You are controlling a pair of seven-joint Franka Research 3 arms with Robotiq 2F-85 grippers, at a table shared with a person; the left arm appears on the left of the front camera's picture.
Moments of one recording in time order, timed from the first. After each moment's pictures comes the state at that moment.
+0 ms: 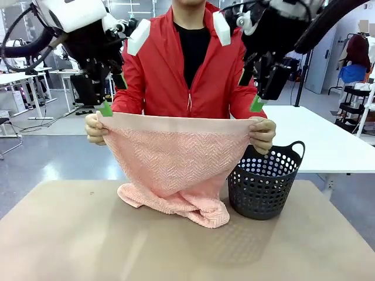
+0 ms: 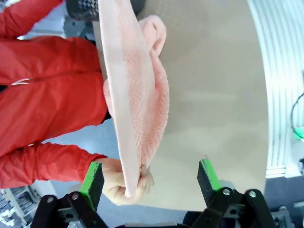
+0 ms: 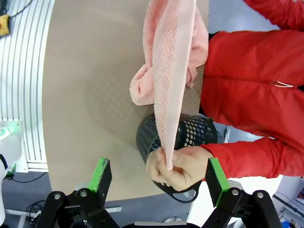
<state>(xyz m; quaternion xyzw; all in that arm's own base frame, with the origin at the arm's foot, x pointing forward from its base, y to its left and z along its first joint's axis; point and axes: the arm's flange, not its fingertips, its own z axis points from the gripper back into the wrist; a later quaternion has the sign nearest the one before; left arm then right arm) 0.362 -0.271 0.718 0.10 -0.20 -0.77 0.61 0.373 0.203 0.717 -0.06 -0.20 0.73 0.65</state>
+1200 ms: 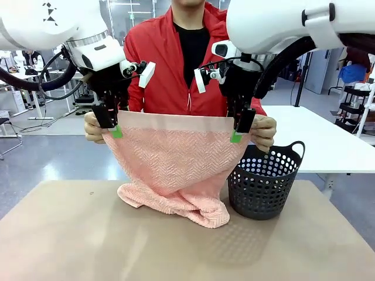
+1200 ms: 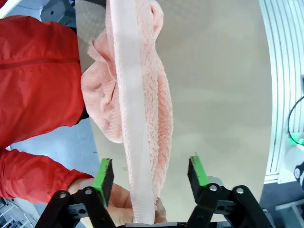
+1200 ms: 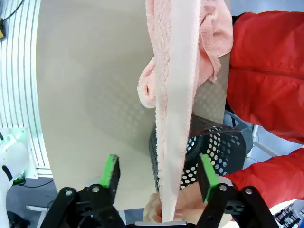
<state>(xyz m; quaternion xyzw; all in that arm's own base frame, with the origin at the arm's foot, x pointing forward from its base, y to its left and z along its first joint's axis) 0.443 -0.263 0.649 0.05 -0.15 -0.75 0.64 0.440 0.233 0.632 -0.04 -0.13 0.71 0.69</state>
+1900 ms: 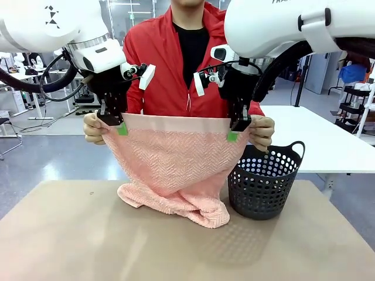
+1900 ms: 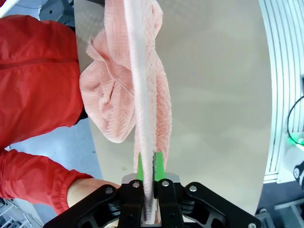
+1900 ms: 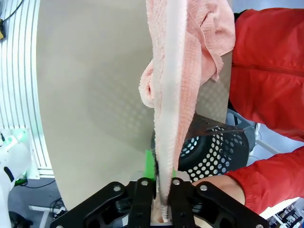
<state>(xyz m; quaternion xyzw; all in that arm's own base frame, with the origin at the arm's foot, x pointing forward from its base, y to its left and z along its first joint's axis) 0.444 -0.264 0.646 0.05 -0.15 -0.75 0.64 0.441 0.233 0.627 -0.04 -0.12 0.71 0.69</state>
